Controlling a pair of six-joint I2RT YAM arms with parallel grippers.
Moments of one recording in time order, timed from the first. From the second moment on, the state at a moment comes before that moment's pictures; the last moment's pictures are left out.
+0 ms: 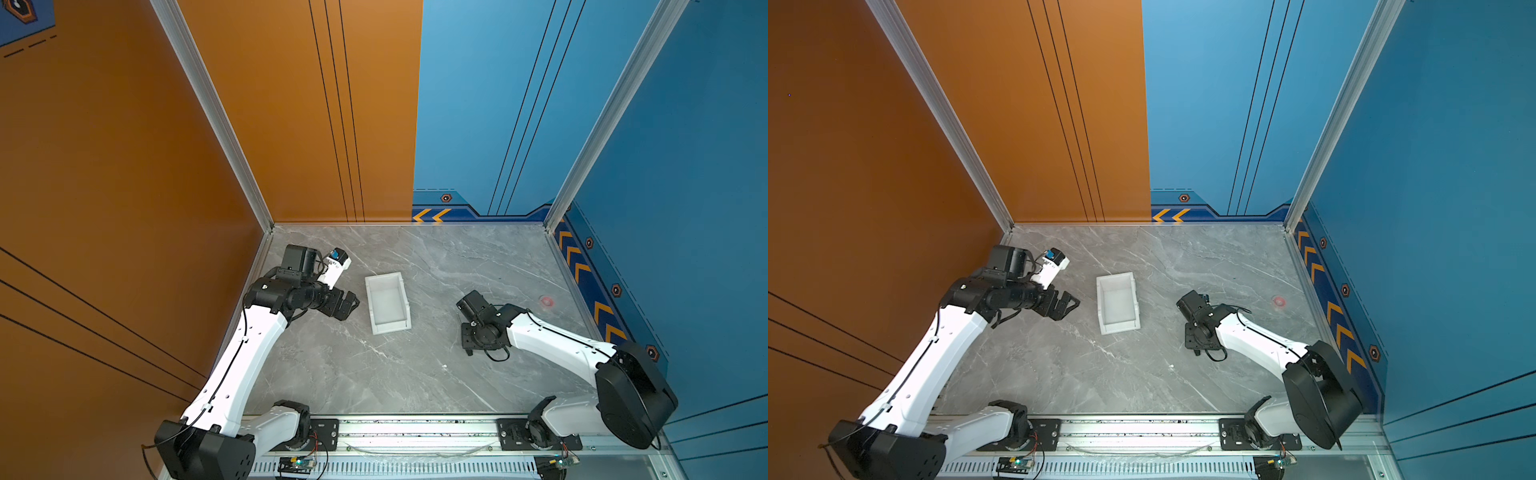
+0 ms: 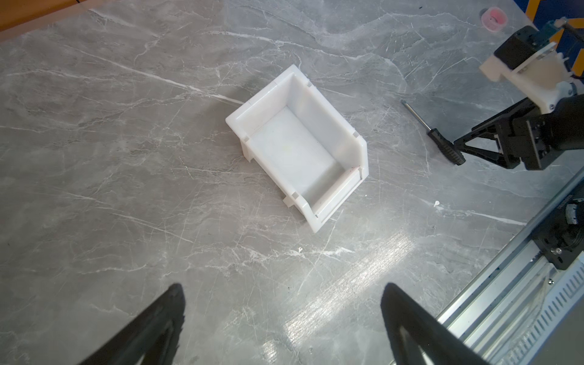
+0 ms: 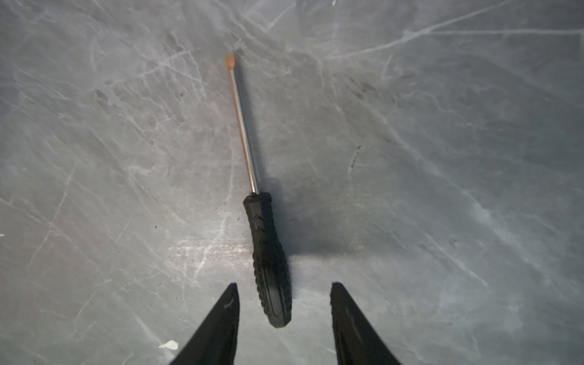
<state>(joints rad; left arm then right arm) -0.20 1.15 1.21 -1.00 0.30 0.22 0.63 1.42 0.80 -0.72 0.14 0.65</state>
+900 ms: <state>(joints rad) -0.21 1.16 1.21 -1.00 0.29 0.20 0.66 1.55 0.83 -0.70 0.15 0.65</state>
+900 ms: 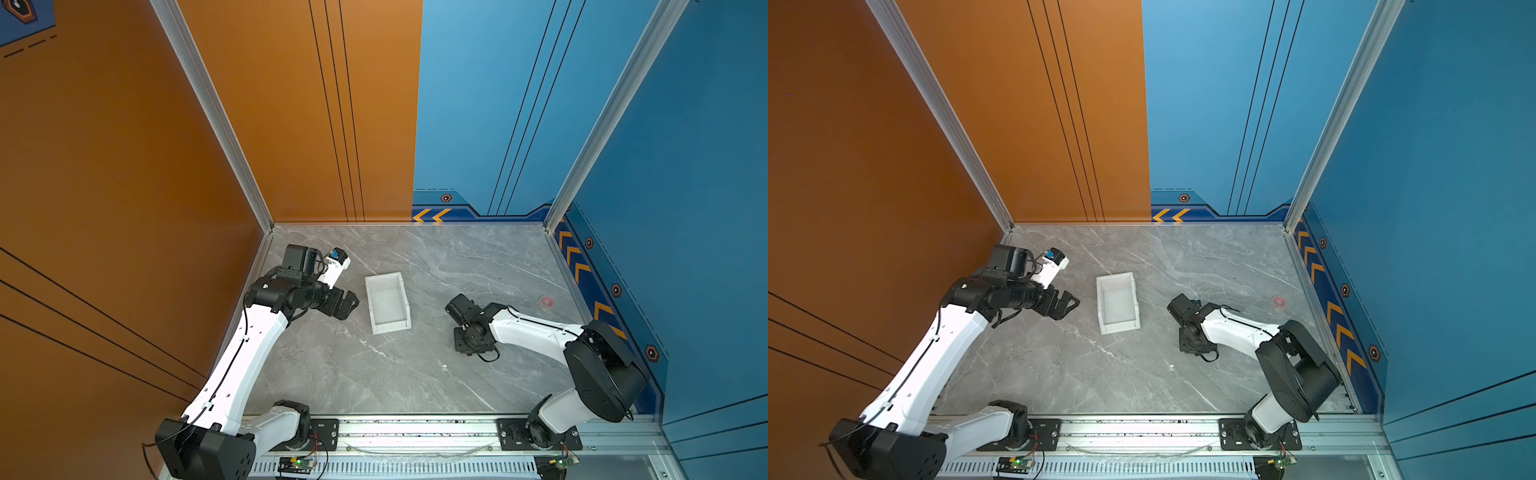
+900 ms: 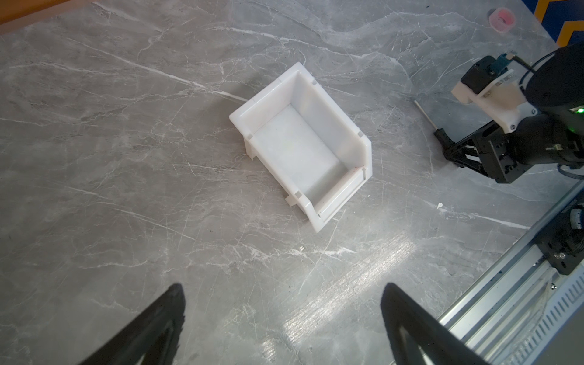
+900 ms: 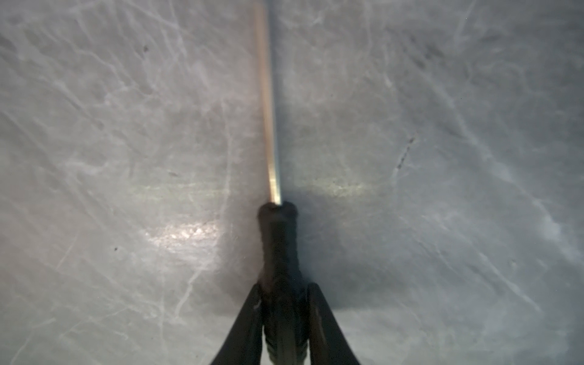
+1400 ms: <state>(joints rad) -0.21 1.17 1.21 -1.00 0.29 0.19 0.67 1.50 0.83 -0.71 0.14 0.64</state>
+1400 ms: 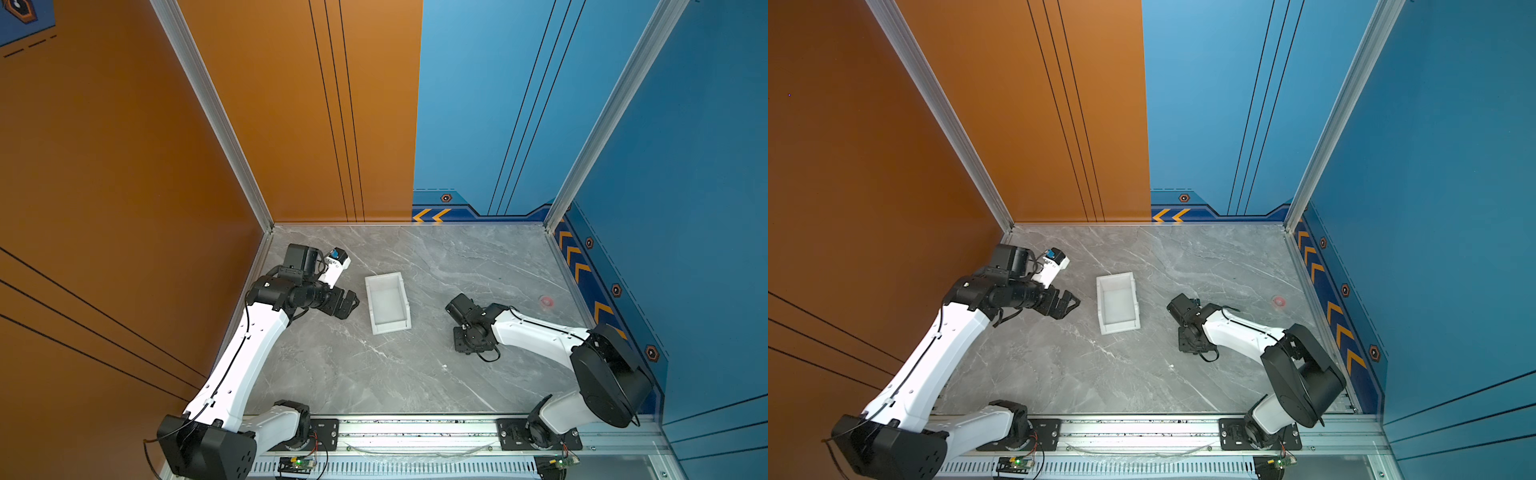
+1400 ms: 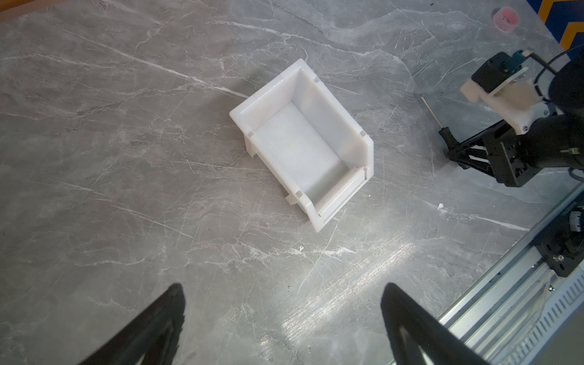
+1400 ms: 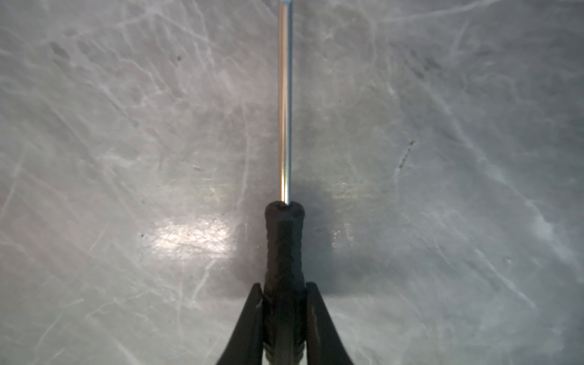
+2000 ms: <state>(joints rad) -0.15 1.17 1.18 -1.00 0.27 0.18 0.79 1.43 1.08 -0.84 0.16 0.60</state>
